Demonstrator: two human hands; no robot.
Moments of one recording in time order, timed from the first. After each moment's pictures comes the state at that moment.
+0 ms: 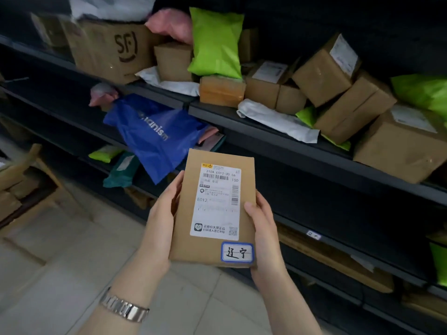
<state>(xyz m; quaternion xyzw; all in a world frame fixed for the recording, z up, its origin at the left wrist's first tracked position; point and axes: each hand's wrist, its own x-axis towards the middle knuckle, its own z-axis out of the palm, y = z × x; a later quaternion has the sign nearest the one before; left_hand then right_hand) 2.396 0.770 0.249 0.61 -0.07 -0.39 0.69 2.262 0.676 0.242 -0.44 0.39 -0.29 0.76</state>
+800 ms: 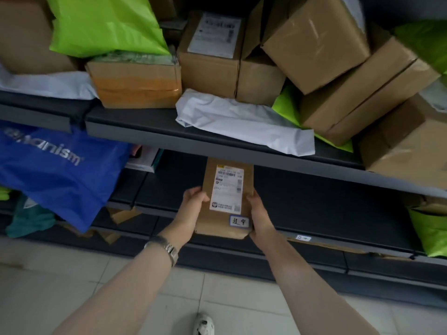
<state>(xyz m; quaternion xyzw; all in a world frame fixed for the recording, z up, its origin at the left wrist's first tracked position) 2.493 0.496 0.102 0.65 -0.16 -0.57 0.48 2.333 0.421 0.064 -0.33 0.59 -0.28 0.68</state>
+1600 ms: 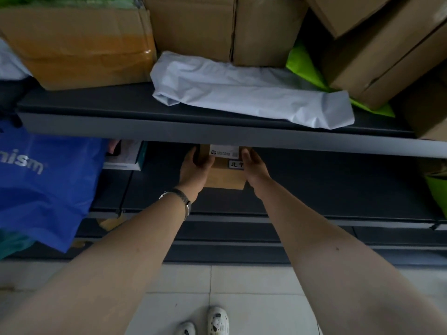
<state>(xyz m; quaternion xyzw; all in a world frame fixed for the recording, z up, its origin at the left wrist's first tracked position) 2.521 0.399 0.064 0.71 -0.34 -0.43 0.44 2.383 0.341 0.066 -0.47 0.62 -0.28 0.56</state>
